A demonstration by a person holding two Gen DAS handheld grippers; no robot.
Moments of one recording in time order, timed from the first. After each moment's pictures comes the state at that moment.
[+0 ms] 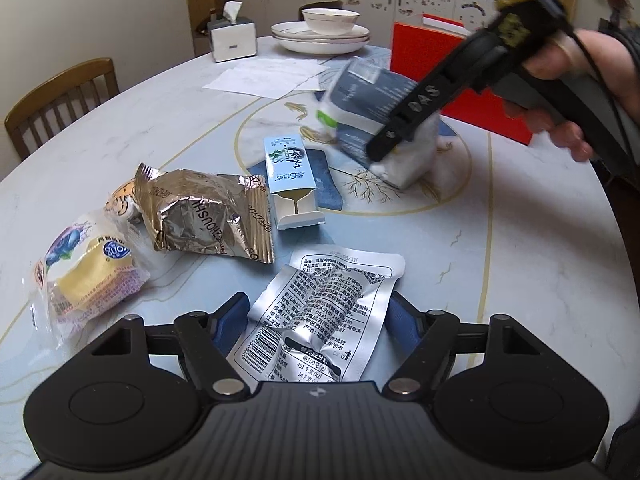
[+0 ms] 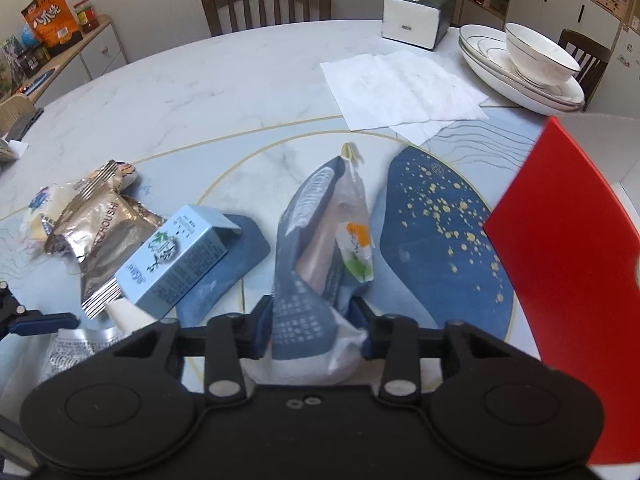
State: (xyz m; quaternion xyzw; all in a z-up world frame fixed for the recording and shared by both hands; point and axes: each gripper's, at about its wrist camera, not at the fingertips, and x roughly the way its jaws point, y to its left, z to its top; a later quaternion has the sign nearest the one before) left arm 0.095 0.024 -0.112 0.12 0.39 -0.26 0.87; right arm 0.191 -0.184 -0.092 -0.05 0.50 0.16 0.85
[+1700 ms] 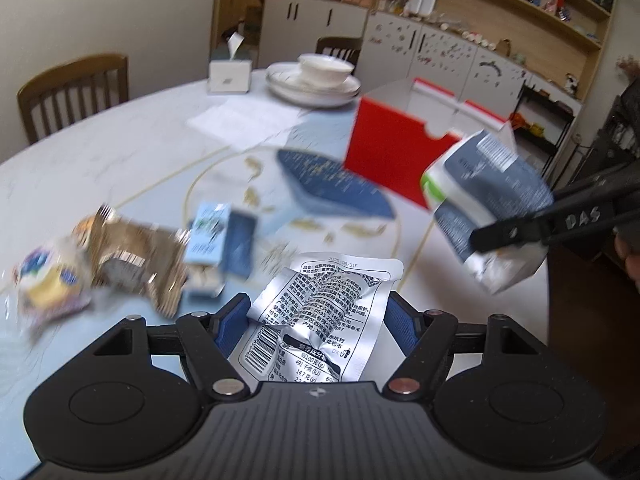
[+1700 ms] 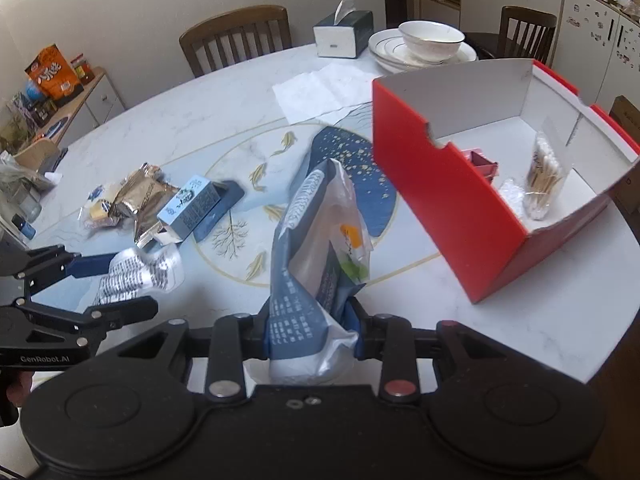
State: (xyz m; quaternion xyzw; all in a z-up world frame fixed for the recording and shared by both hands) left arm 0.069 -0.038 -0.048 0.02 0.38 -0.25 0.89; right arm 0.074 -0.283 -0.021 0.02 0.48 0.14 0.87
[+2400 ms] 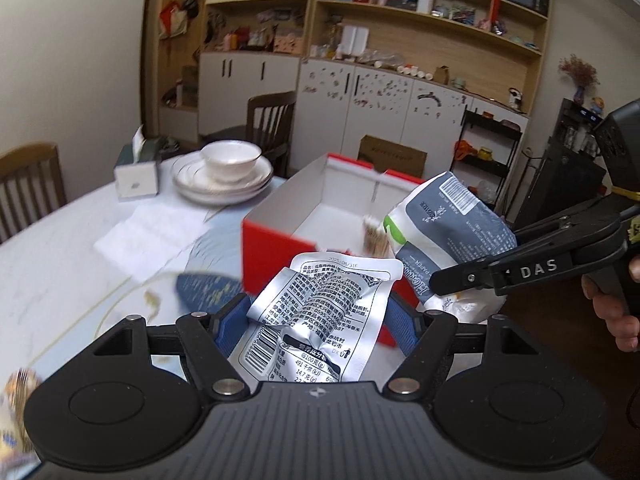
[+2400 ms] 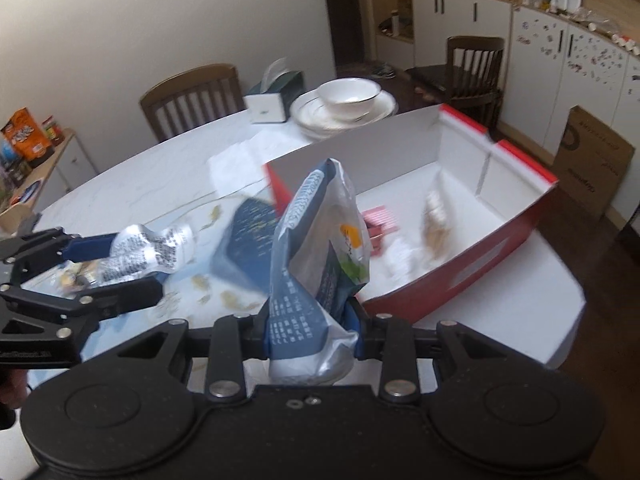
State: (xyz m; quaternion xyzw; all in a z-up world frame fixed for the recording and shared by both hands) left arm 0.105 -0.154 0.017 0.05 0.30 -0.32 0.90; right arm 0.088 -0.379 0.023 0.04 0.42 0.08 0.90
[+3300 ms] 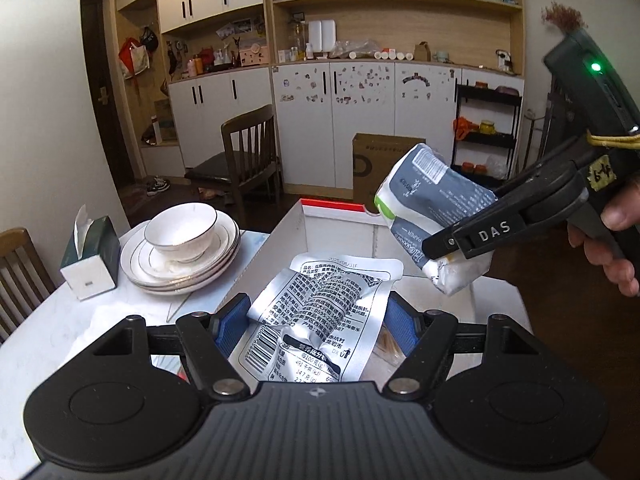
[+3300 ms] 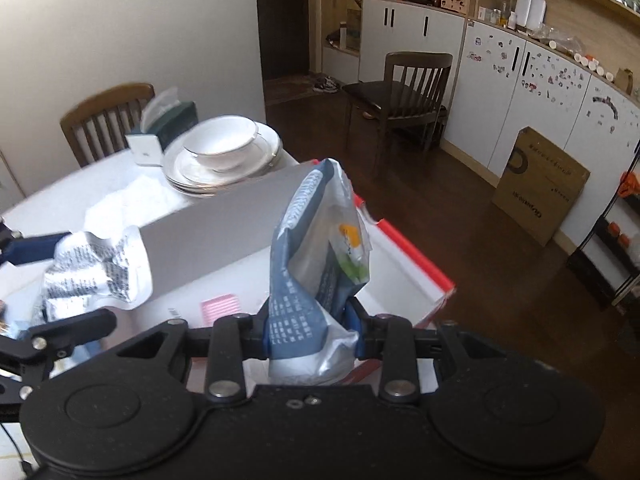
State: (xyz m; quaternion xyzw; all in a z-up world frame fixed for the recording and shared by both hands) left arm 0.202 -0.294 0.018 0.15 0.26 -0.33 0.90; right arm 0.211 -0.487 0.014 0.00 0.42 0.01 0.91
